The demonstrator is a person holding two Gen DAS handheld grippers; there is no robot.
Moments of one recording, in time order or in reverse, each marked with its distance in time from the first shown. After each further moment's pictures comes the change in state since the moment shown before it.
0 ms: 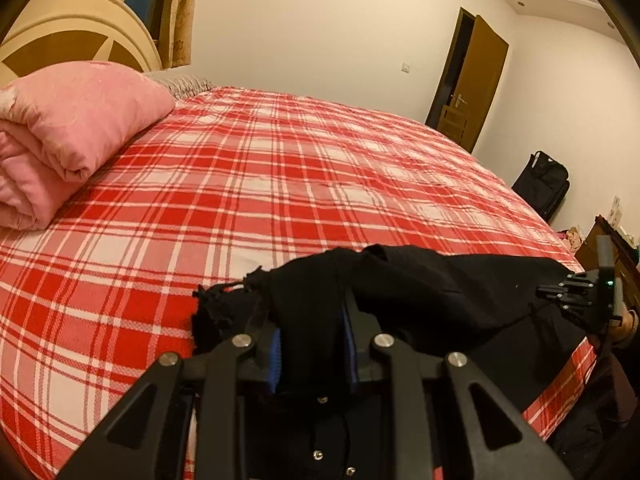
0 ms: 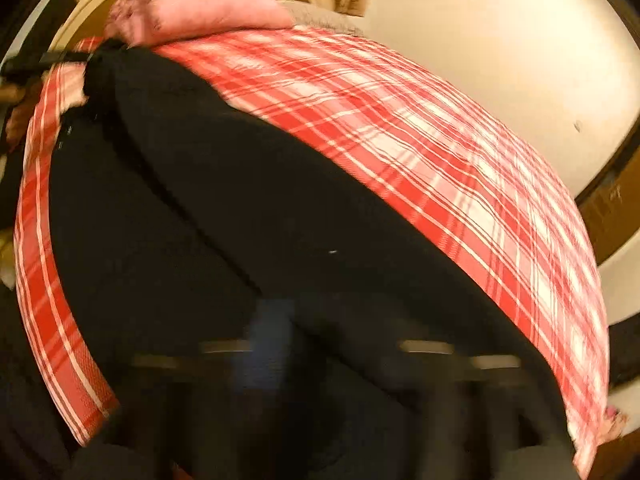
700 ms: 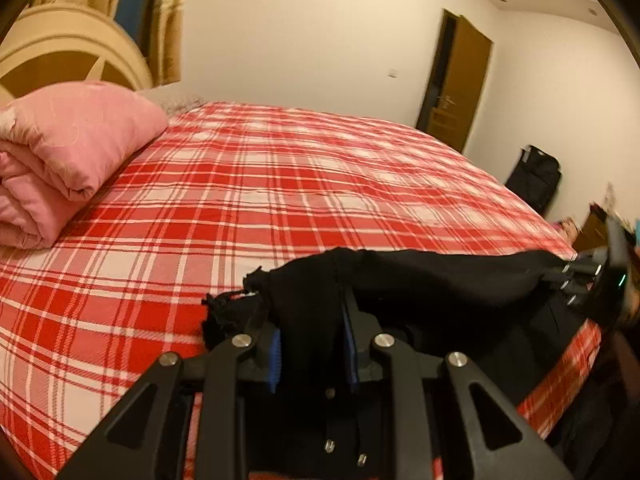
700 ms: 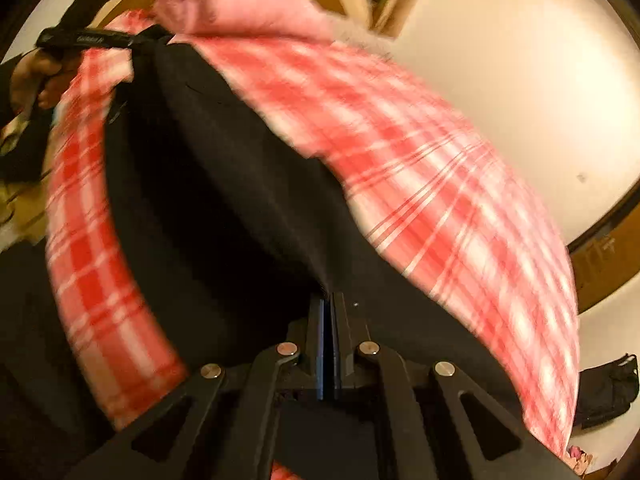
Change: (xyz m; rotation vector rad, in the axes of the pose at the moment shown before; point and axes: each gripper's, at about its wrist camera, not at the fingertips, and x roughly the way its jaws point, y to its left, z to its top) left arm -0.023 0.001 -0.009 0.078 -0.053 -0.026; right arm -0.046 0.038 -0.015 -0.164 -0.011 0.010
